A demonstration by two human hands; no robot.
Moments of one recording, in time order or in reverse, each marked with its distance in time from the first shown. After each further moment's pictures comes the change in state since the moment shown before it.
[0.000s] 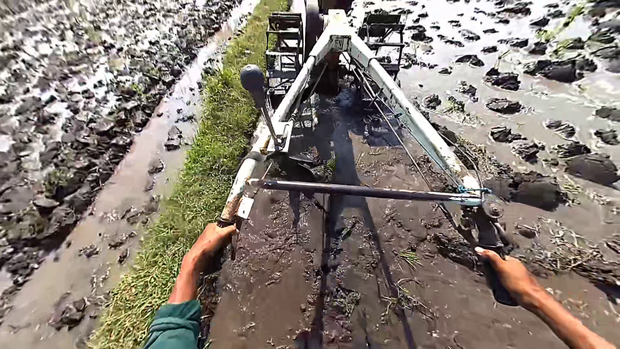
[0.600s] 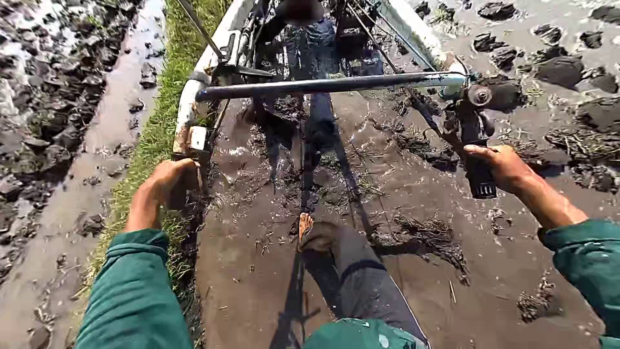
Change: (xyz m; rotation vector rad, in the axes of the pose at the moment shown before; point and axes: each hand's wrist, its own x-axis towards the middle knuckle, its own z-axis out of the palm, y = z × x) left_hand -0.268 -0.141 0.115 -0.174 0.095 -0.034; right_hand -0.076 0.250 -0.155 0.007 -0.144 -0.293
